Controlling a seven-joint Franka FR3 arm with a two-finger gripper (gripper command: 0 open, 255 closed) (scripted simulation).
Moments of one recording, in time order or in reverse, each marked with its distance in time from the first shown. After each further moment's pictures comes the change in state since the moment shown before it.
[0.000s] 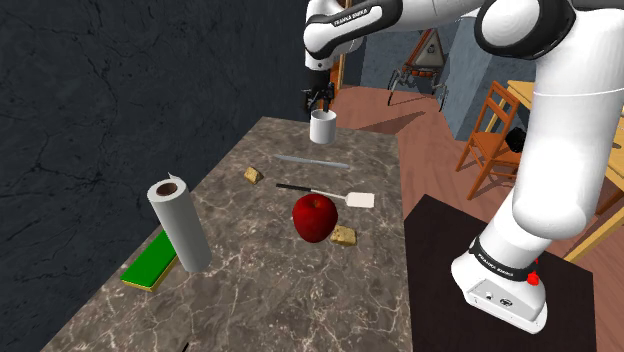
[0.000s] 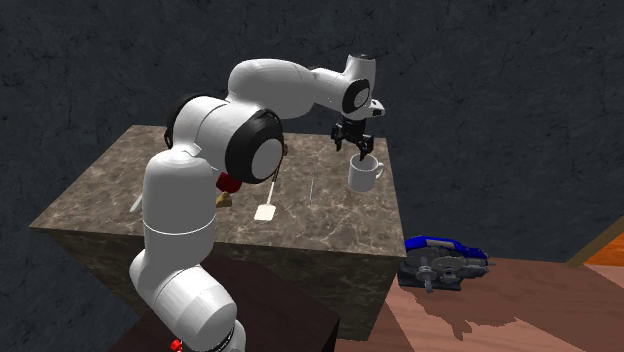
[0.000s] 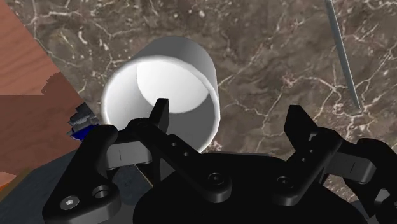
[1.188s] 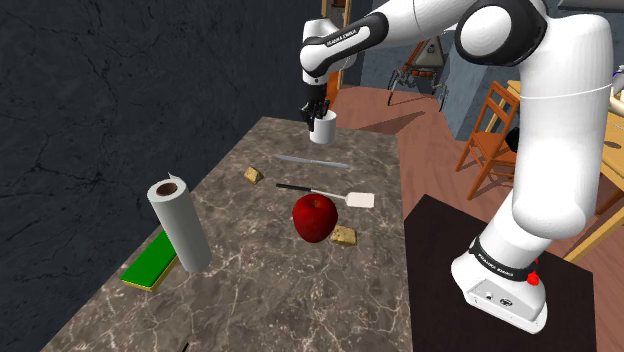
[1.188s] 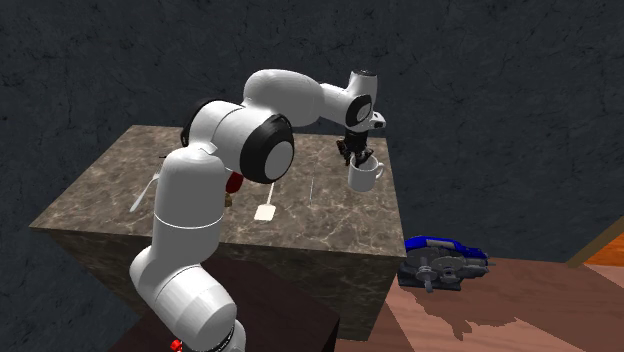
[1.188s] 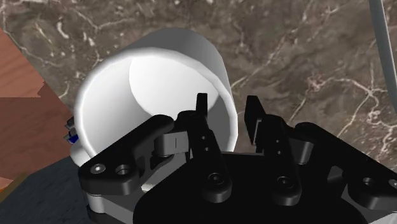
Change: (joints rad) arm -0.005 0.092 -0.004 0.011 -0.004 0.075 -0.004
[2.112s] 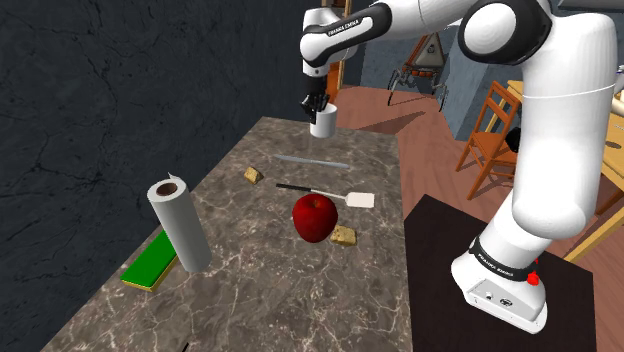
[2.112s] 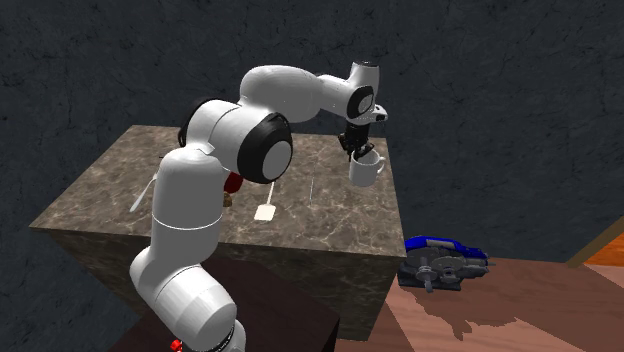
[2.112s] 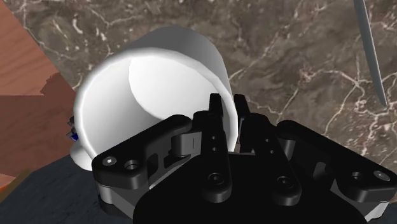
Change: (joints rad) arm -0.001 -0.017 0.000 0.042 0.000 -0.060 -0.002
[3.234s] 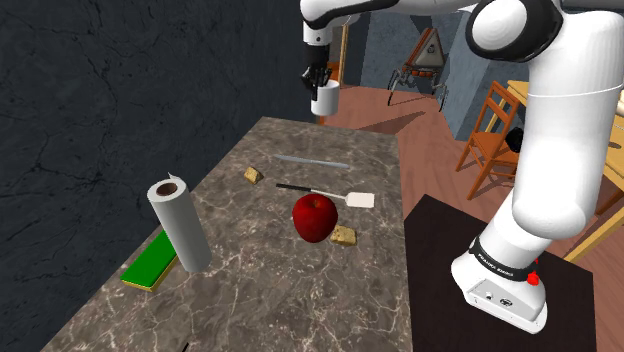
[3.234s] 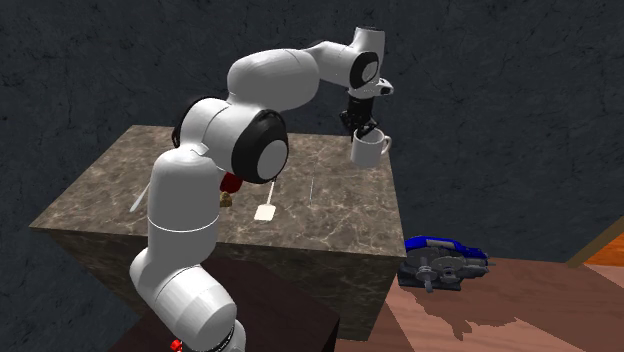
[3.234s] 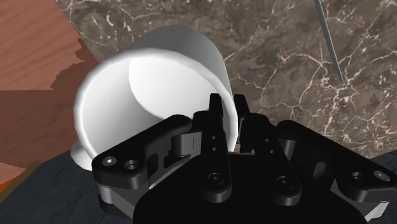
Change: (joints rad) arm 0.000 -0.037 0.000 0.173 0.000 -0.211 0.000
